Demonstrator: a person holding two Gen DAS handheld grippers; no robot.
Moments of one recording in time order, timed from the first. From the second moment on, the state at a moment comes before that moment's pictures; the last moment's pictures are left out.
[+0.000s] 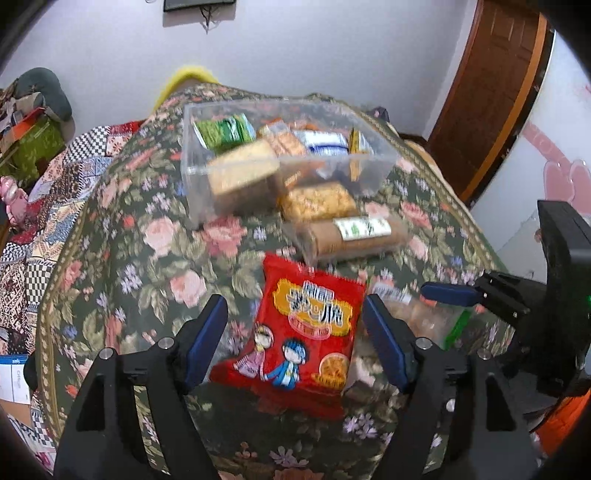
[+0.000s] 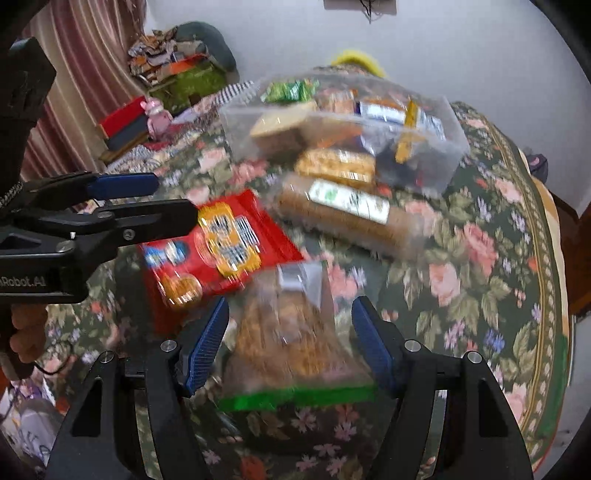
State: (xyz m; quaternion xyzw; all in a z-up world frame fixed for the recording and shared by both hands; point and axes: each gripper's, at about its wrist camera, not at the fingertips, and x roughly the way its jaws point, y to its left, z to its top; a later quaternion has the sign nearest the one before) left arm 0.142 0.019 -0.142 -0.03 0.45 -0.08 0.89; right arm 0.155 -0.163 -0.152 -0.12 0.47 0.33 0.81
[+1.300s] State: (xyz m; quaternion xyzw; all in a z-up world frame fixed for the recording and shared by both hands) left arm 0.150 0.018 -0.119 -0.04 0.38 -0.06 0.92; right arm 0.187 -0.206 -0.092 -0.03 0.41 0.29 0.87
